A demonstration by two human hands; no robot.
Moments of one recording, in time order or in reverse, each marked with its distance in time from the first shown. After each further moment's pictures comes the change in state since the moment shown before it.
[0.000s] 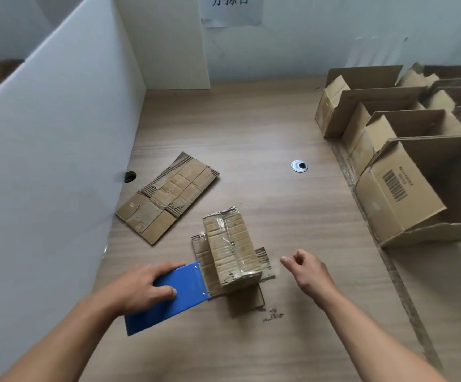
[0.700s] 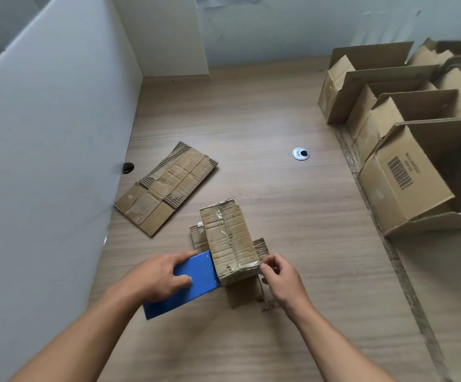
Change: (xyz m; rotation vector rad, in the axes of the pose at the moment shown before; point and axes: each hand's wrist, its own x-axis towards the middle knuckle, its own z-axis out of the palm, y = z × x) left_hand 0.026 0.031 0.020 0.154 0.045 -0.086; right_hand -0.024 0.010 0.065 0.390 -0.081 -0.067
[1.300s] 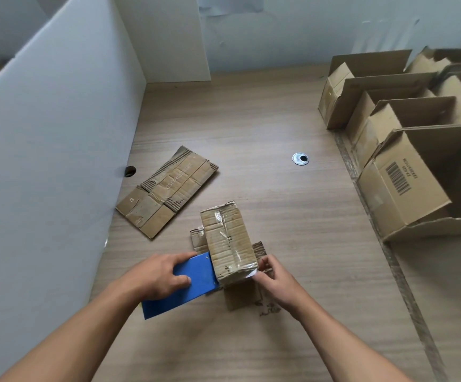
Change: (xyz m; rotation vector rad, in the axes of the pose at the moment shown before) left_hand 0.002 0.004 -0.006 0.039 -0.019 -0.005; right_hand 0.004 -0.011 -0.015 -0.050 -0.267 -0.070
